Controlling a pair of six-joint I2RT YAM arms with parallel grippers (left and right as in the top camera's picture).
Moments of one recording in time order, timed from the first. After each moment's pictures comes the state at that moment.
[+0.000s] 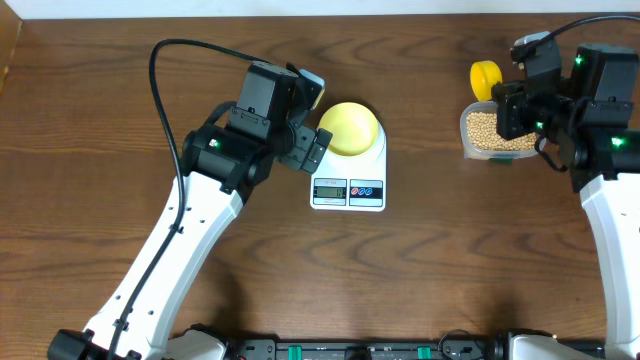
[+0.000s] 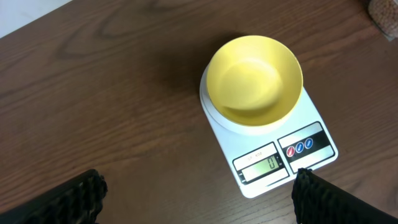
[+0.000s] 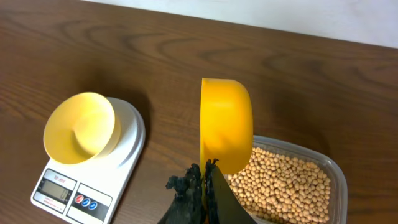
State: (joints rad) left arm -0.42 1.44 1.40 -0.86 -0.03 0.11; right arm -0.04 1.38 1.33 -0.67 -0.34 -0.19
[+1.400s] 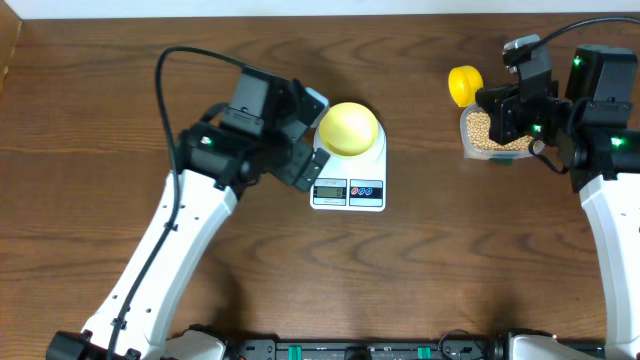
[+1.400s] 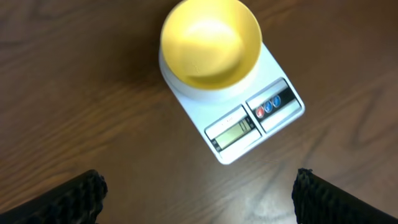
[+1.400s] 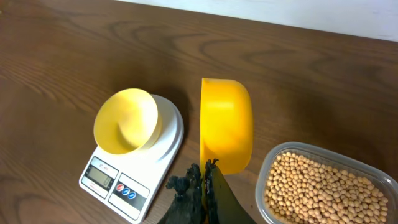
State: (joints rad) left arm -0.37 1.44 1.40 -0.99 0.16 0.25; right arm -0.04 1.38 1.33 -0.70 -0.50 -0.19
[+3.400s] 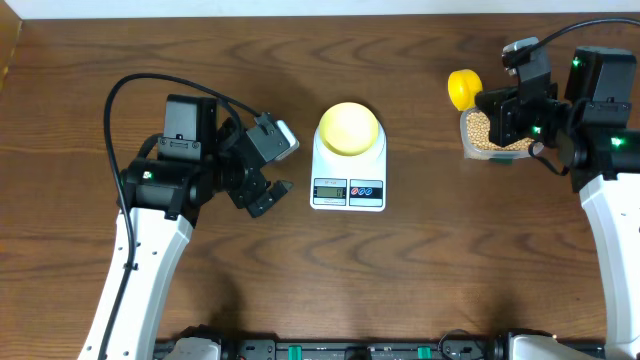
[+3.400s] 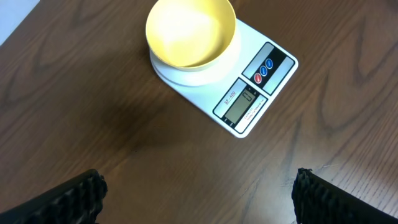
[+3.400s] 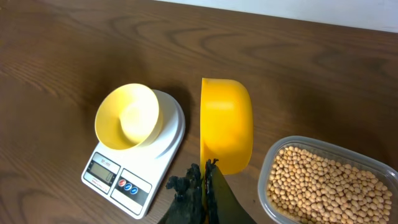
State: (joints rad) left arm -0.15 1.27 1.21 -0.96 0.41 0.75; right arm -0.04 1.38 1.33 -0.72 -0.50 -0.19
